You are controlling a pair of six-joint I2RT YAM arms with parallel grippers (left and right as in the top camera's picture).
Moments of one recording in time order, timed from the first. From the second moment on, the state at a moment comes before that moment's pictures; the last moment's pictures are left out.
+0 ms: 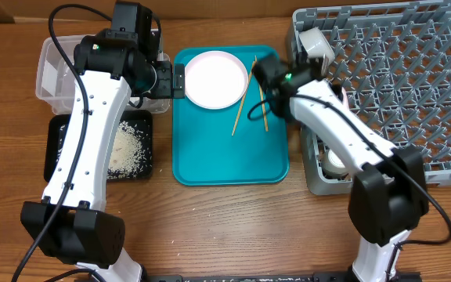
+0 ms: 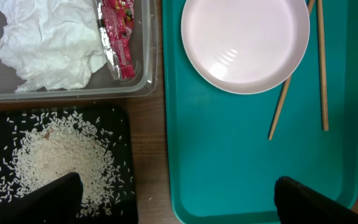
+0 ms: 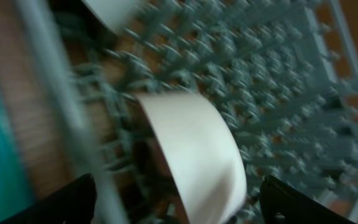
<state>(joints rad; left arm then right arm) -0.15 1.80 1.87 -1.25 0.02 -0.17 0.48 1.98 1.68 -1.17 0.81 0.64</state>
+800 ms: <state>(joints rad) -0.15 1.80 1.87 -1.25 0.02 -0.17 0.48 2.20 1.85 -0.77 0.04 0.87</state>
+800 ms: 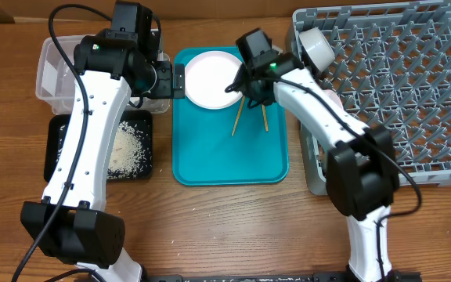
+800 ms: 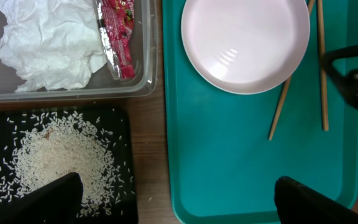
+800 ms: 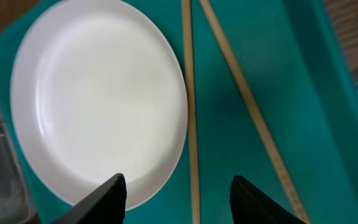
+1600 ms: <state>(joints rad) -0.15 1.80 1.87 -1.25 0.02 -0.17 0.52 2.30 1.85 -0.70 -0.04 0.96</state>
